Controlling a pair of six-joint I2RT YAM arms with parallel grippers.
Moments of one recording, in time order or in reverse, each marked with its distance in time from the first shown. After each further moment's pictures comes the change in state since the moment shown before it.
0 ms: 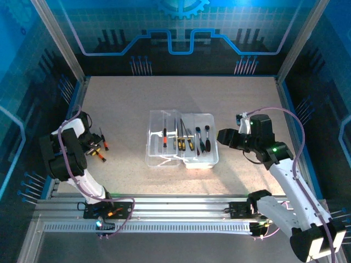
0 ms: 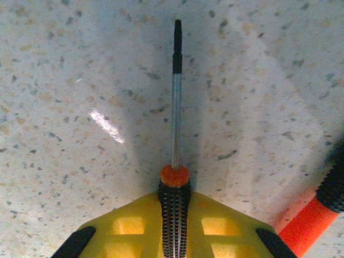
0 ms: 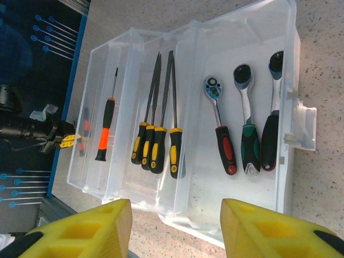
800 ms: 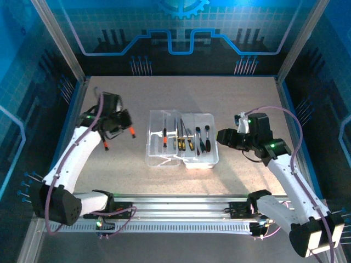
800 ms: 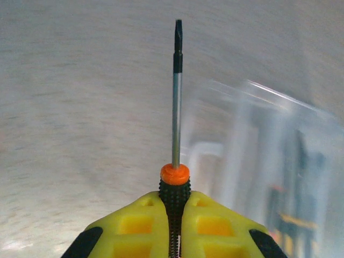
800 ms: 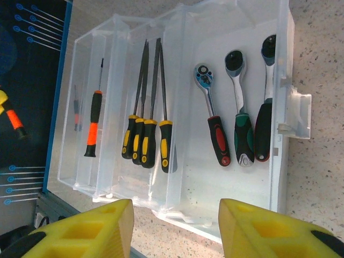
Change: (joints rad) left arm -0.646 -0.469 0.187 -0.070 0.078 -0.136; right arm -0.002 0.071 0.017 -0.027 -0.003 -0.007
